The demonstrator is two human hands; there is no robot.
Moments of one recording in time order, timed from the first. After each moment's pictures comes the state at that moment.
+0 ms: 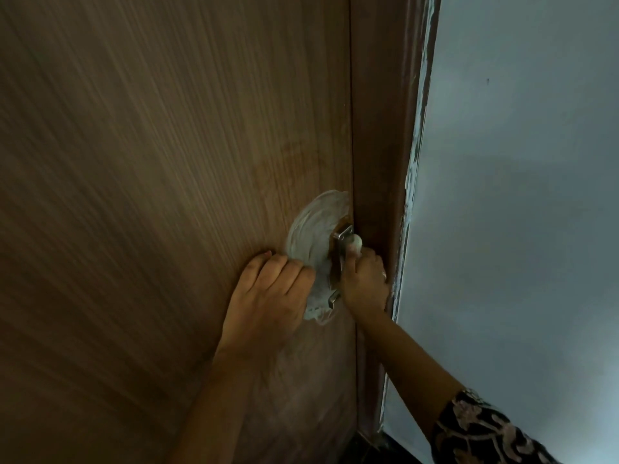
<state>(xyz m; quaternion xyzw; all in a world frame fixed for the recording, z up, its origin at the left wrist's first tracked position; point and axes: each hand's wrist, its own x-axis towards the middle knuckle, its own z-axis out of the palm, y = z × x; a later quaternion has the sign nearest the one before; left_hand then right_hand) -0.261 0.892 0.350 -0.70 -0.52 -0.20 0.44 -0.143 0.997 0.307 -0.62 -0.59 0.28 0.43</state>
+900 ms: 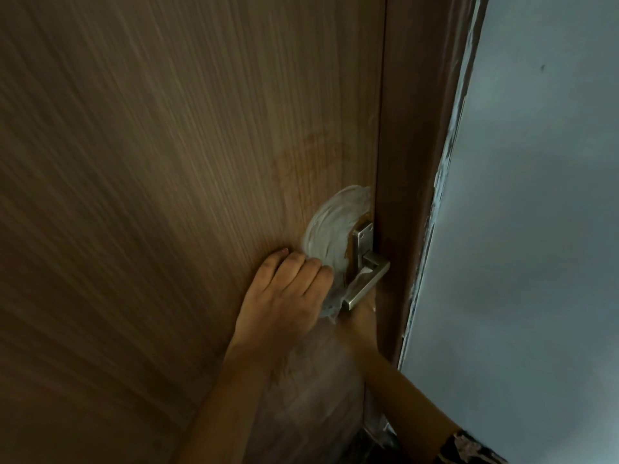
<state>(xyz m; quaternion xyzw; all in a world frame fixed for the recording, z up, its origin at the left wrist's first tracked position) -0.262 0.892 0.350 -0.69 -0.52 -0.19 0.46 -0.159 0.963 0.253 -0.54 -0.59 0.43 0.41</state>
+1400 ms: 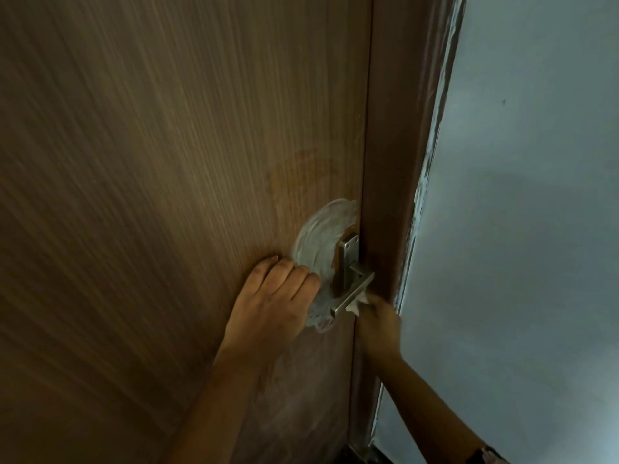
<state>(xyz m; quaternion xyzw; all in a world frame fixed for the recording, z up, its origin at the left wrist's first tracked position) -0.261 0.891 0.353 -0.69 -0.53 -0.19 0.44 -0.110 0.975 0.267 -0.56 -0.56 0.43 0.44</state>
